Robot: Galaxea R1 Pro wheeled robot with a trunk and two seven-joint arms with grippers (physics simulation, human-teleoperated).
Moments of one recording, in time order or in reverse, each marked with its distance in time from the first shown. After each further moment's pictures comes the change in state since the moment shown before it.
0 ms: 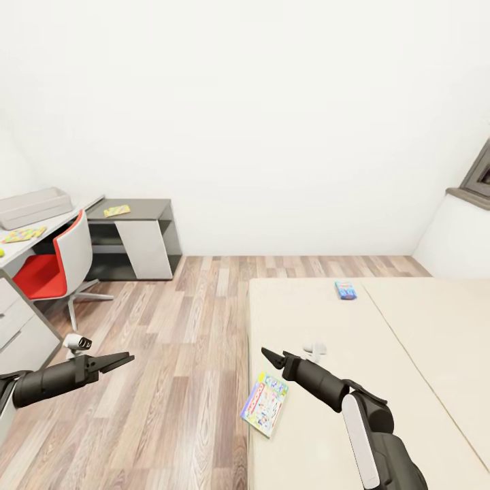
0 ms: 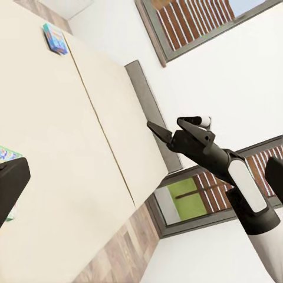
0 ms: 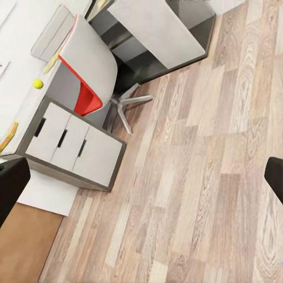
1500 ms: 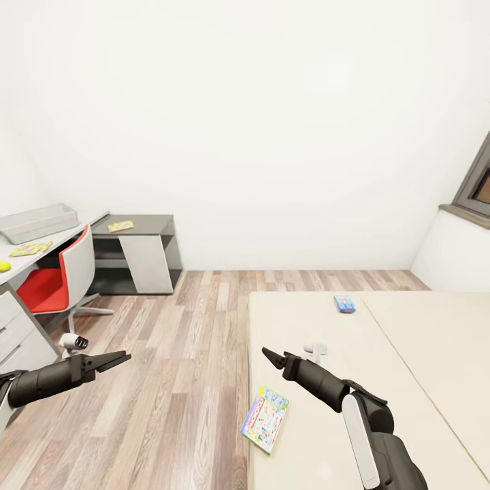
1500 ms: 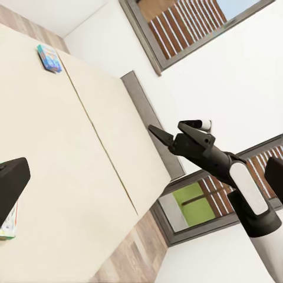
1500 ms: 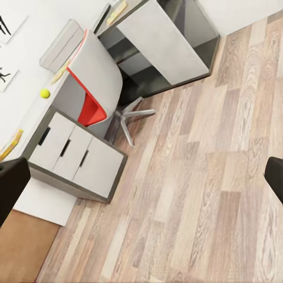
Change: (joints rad) left arm 0.000 0.009 0.013 0.000 0.001 0.001 0.000; right arm 0.000 -0.001 -0.002 0.002 -0.002 0.000 -0.013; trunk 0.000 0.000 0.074
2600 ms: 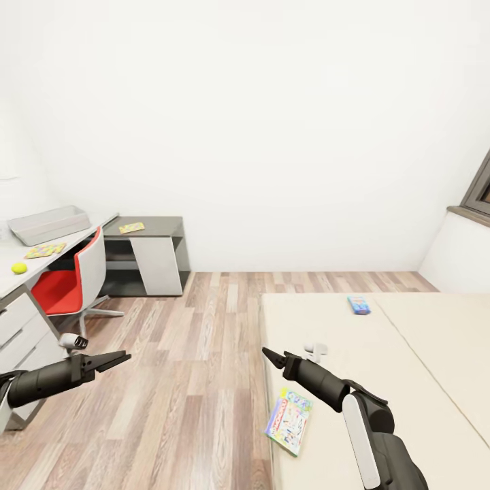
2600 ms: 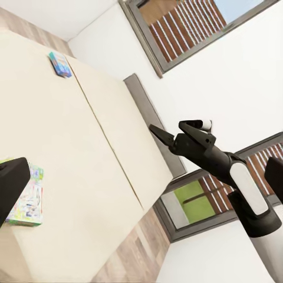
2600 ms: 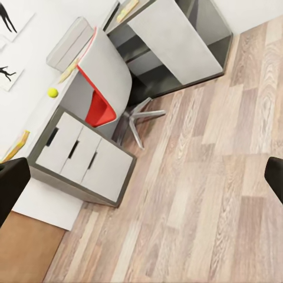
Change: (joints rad) left arm 0.000 0.001 0.001 0.000 0.000 0.001 0.000; right arm 0.000 -0.001 0.000 -0.001 -0.007 0.000 0.001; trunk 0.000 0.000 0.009
